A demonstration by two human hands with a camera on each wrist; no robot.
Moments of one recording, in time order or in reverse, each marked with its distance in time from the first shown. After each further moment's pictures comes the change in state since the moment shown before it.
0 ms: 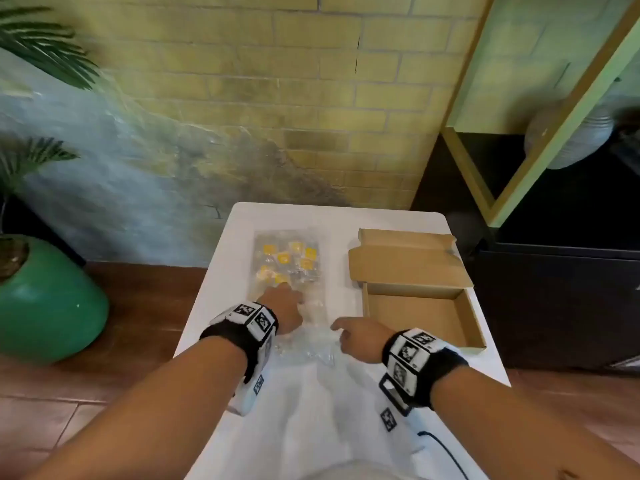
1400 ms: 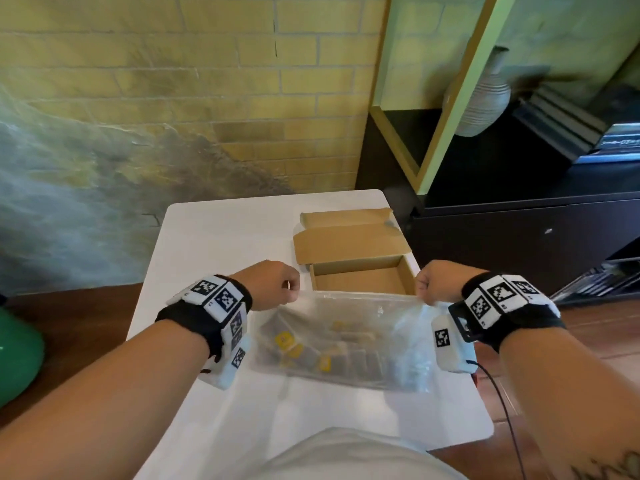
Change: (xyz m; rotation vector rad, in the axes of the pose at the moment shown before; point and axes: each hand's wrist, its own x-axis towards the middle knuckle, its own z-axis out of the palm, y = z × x) left_hand -0.026 0.067 -0.038 0.010 0.016 0.451; right_hand -0.101 0.123 -0.085 -0.046 0.183 0.338
